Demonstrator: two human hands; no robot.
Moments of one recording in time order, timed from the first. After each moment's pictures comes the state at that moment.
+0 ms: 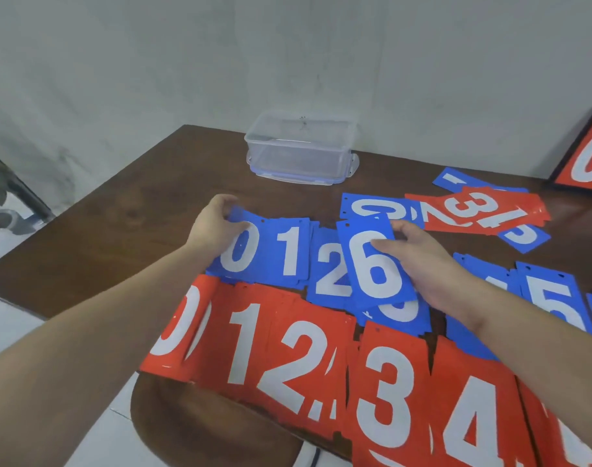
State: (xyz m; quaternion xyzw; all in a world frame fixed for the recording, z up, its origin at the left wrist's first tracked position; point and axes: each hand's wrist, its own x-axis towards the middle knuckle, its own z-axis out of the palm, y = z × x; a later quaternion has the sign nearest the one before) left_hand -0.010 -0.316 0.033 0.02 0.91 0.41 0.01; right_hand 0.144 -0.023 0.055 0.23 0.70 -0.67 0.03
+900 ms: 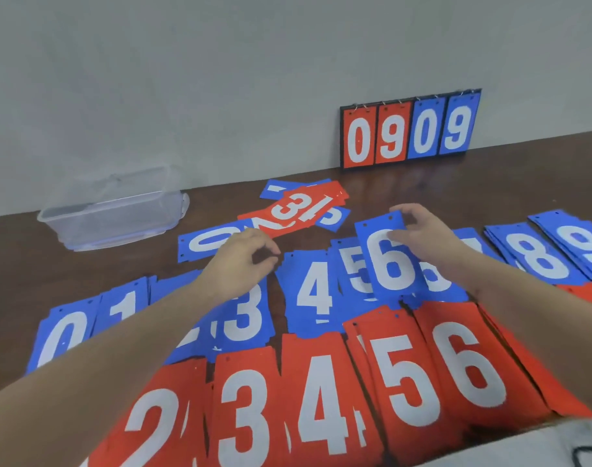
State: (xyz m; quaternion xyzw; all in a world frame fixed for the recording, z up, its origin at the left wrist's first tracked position) left_hand 0.083 -0.063 0.048 0.51 0.82 0.25 0.07; right_hand 0.302 0.194 0.058 0.40 0.76 -0.49 -0.16
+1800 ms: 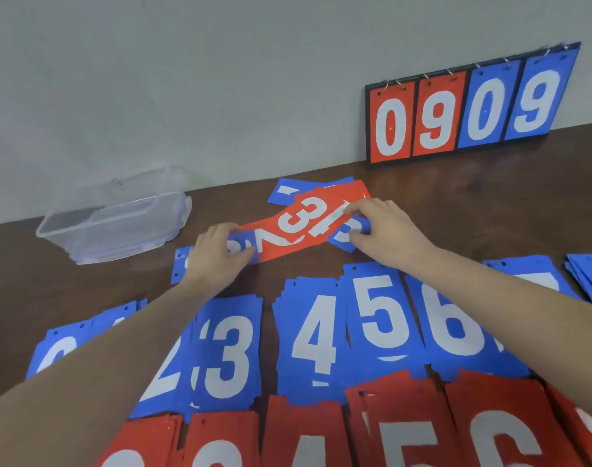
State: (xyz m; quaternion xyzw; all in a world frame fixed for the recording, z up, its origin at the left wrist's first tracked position) left_hand 0.011 -0.019 0.024 0.26 0.94 0.22 0.04; right_hand 0.188 0.232 0.030 0.19 0.94 -0.27 -0.10
